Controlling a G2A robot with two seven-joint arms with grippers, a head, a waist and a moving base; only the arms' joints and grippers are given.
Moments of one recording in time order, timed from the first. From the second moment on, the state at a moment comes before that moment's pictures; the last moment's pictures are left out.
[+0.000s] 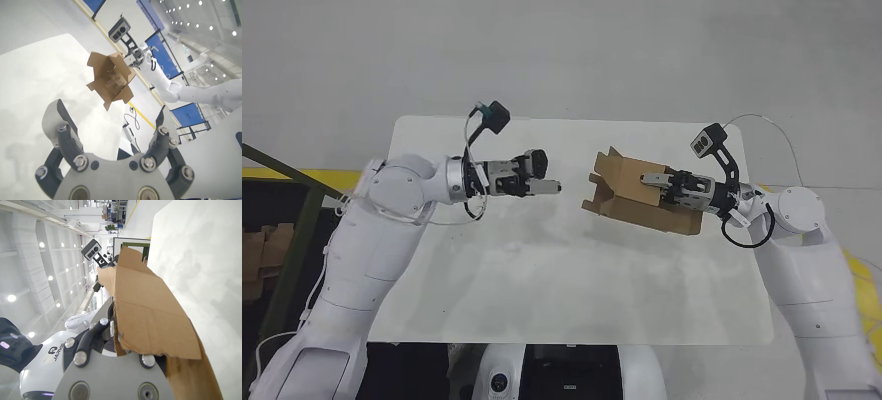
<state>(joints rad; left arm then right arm) 1.02 -1.03 -1.27 -1.63 -0.09 -0.51 -1.01 -1.07 -1.08 1.32 -1.45 0.53 -0.07 1.18</state>
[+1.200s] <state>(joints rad) 0.94 -0.97 -1.04 -1.38 0.89 -1.01 -0.04 -1.07 -1.08 1.32 -1.45 0.53 -0.07 1.18</state>
